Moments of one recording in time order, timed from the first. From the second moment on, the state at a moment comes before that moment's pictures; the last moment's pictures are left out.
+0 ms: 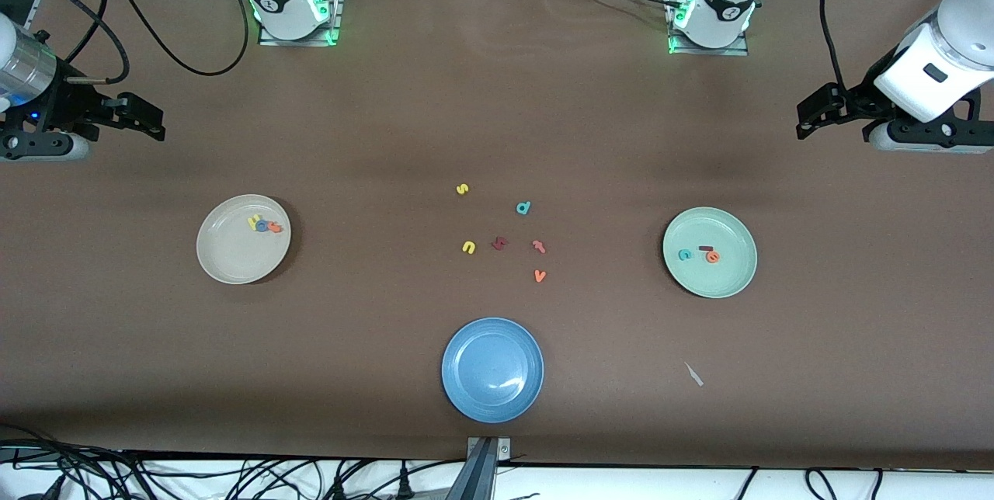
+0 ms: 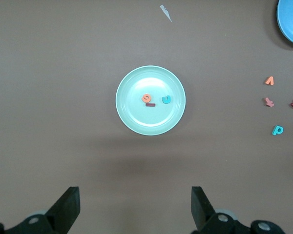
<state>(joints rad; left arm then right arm) 0.00 -0.04 -0.09 -1.70 -0.02 1.63 -0.07 0.02 0.00 0.01 -1.71 -0.04 1.63 -0.01</state>
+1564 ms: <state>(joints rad) 0.00 -0.04 -0.08 -1.70 -0.01 1.59 -0.02 0.01 0.01 -0.01 -1.71 -0.04 1.63 0.01</state>
